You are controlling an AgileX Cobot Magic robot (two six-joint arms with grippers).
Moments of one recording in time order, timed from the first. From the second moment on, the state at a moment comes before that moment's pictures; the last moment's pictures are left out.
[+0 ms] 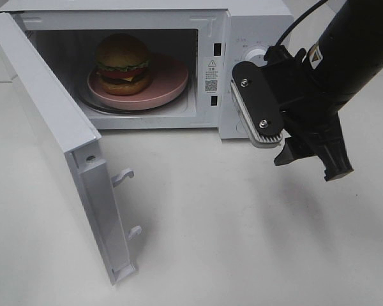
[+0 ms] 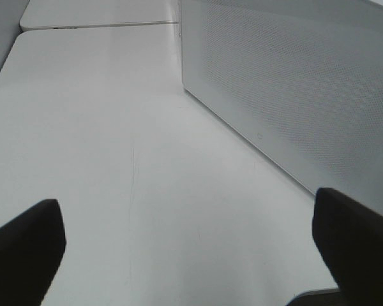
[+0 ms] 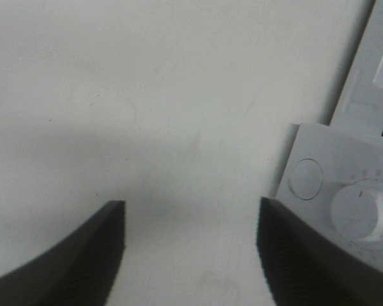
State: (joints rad) left arm 0.00 0.00 -0.52 -0.10 1.08 0.09; right arm 0.56 1.52 -1.03 -0.10 0.71 -1.24
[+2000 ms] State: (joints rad) left arm 0.00 0.00 -0.52 -0.10 1.08 0.09; right arm 0.69 2.07 -1.58 -0.20 0.44 -1.09
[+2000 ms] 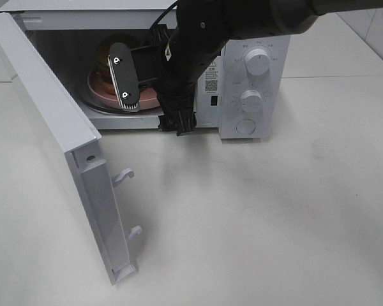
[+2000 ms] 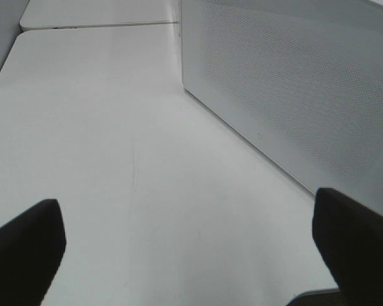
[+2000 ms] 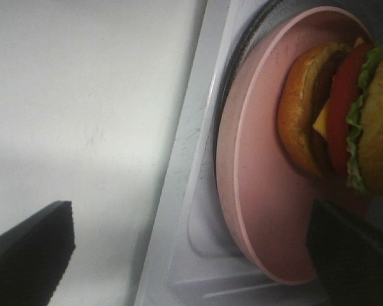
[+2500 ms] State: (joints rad) left arm 0.00 0.00 -0.52 -0.10 1.08 0.09; right arm 0.69 2.25 -1.78 -0.20 0.46 -1.04
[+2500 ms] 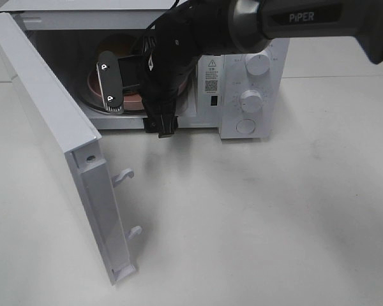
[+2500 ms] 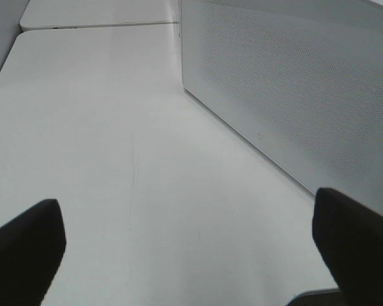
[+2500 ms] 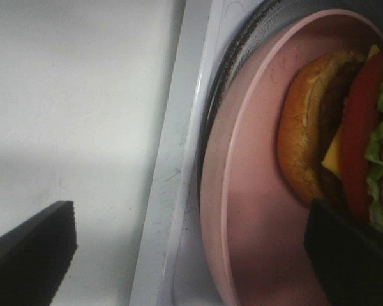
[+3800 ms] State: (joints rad) left arm 0.00 0.00 -0.52 -0.10 1.08 0.09; right arm 0.65 2.44 -2.01 -0.17 0.51 -1.00
